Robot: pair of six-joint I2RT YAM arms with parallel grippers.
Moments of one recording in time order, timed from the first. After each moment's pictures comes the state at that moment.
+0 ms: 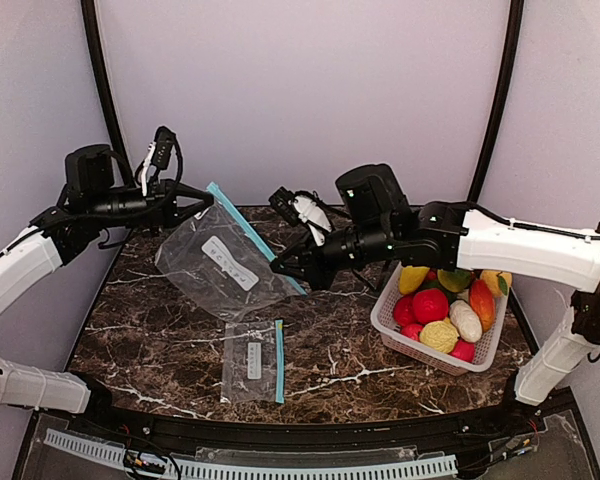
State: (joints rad) left arm -0.36 1.11 1.08 -0.16 0.85 -0.03; right arm 1.06 1.57 1.40 -0.33 -0.26 0.06
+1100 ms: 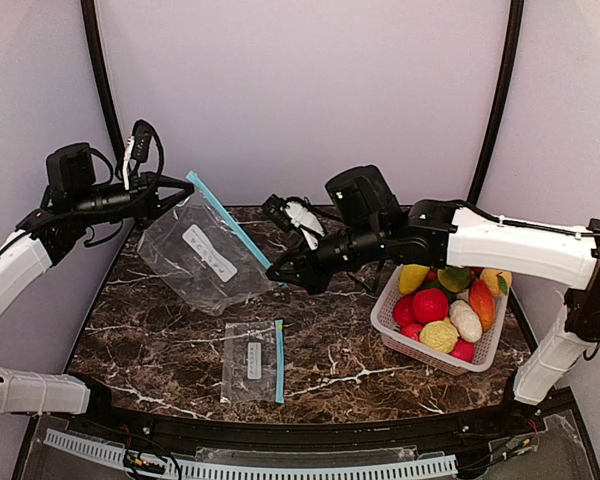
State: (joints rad) left arm -0.26 1.06 1.07 -0.16 0.84 -0.04; right arm 1.06 1.62 1.44 -0.38 -0.32 0.06
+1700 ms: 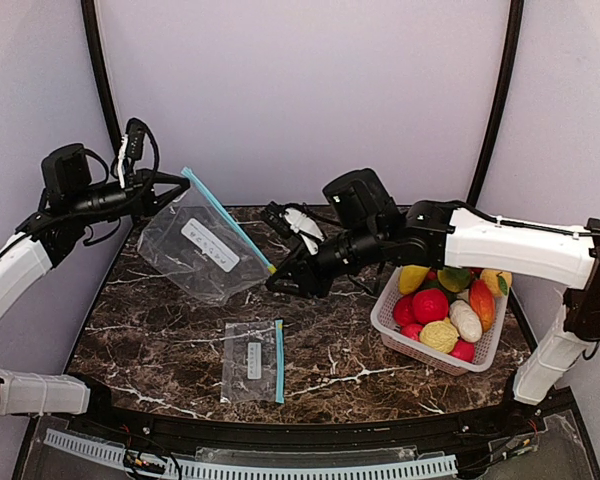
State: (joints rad) left arm -0.23 1.05 1.05 -0.10 0.87 -0.06; right arm 1.06 1.63 1.45 -0.41 -0.34 0.06
